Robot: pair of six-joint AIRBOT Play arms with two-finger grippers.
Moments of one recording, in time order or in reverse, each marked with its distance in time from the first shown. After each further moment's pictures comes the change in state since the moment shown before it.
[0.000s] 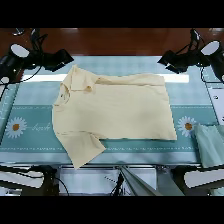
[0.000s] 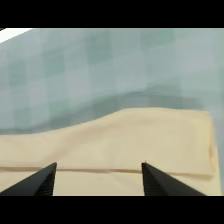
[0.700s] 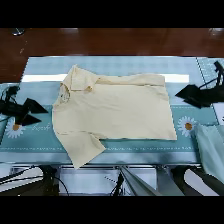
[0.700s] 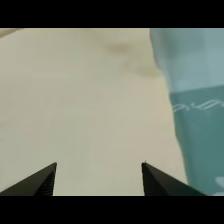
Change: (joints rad) left arm 0.515 0.303 -0.584 0.096 -0.620 0.068; right arm -0.251 0.602 -0.702 0.077 0.201 -0.213
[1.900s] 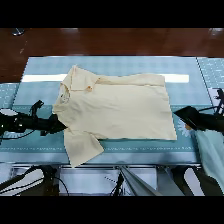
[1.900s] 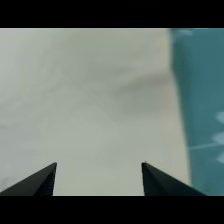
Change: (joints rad) left arm -0.198 0.085 -0.372 -0.190 0.290 0.140; right arm -0.178 0.299 -0.355 0.047 -0.023 -0.029
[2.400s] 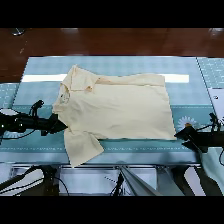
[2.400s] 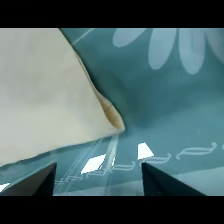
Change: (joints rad) left arm -0.006 0.000 0.000 -0.017 -0.008 0.011; right arm -0.127 -0.047 -0.122 -0.210 0.187 0.110
